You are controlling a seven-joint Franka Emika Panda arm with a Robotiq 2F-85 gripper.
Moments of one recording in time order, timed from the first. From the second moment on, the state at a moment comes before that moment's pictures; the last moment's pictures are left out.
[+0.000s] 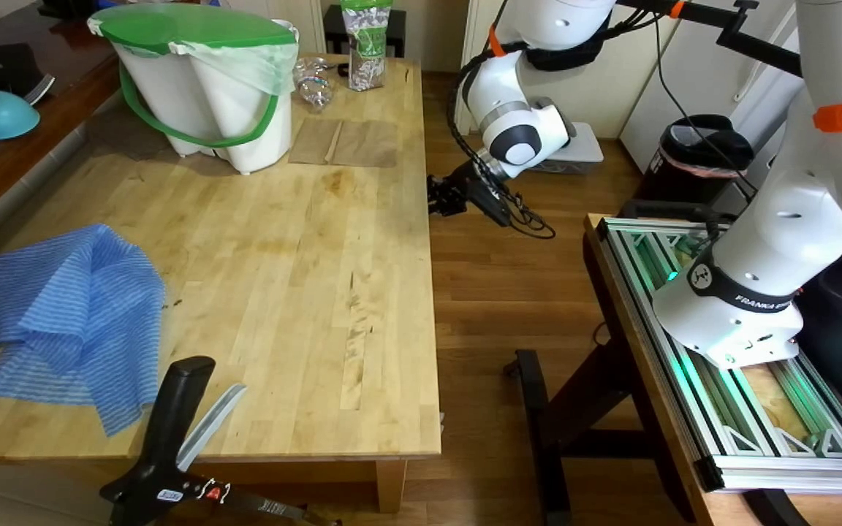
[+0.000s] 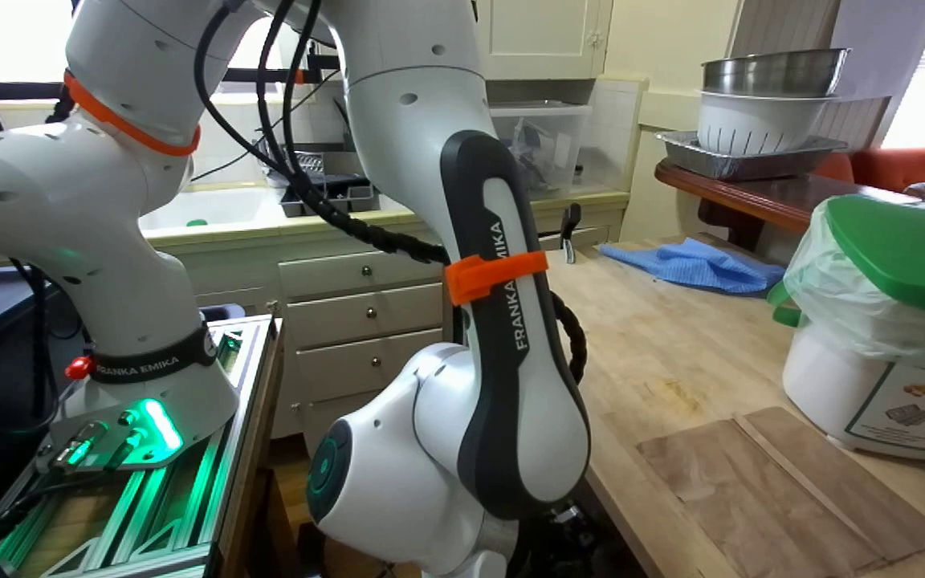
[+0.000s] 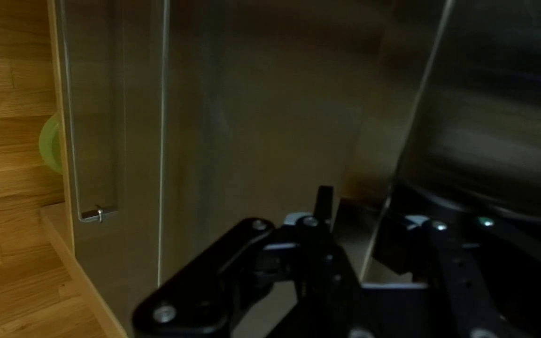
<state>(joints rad) -0.23 0.70 -0.43 -2.26 2.25 2.34 -1.26</state>
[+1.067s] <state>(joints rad) -0.34 0.60 -0.58 -2.52 1.99 2.25 -1.21</state>
